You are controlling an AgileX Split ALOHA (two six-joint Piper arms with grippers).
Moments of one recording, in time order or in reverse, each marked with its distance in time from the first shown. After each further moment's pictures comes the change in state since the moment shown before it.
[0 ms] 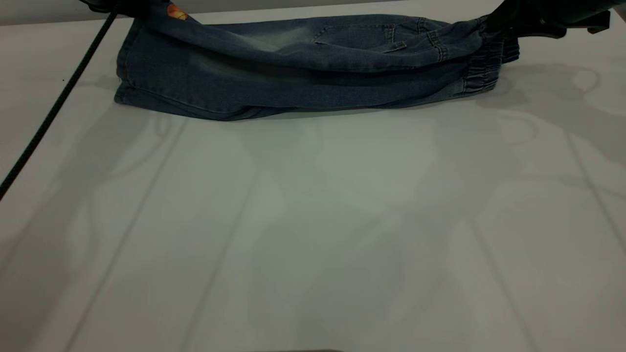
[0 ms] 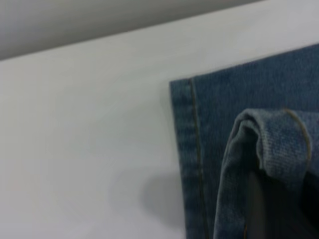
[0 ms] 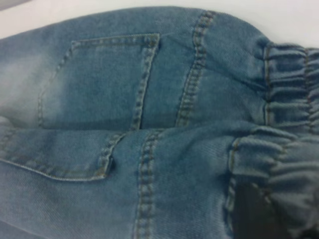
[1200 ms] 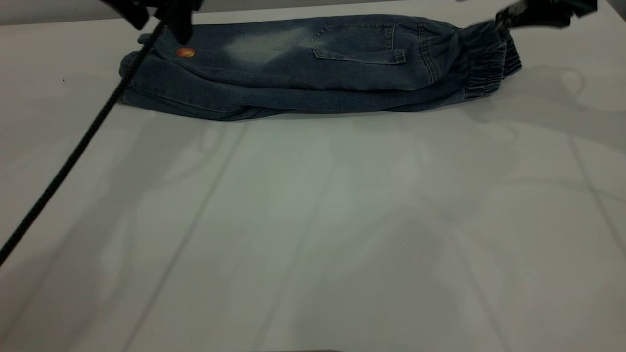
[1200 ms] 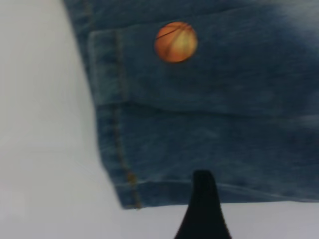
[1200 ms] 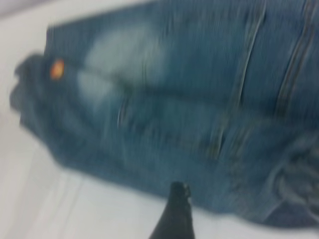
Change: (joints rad) left arm -0.183 -0.064 -0.120 -0.011 0.596 0.107; right arm -0.027 -0.060 -0.028 -0.337 0.277 0.344
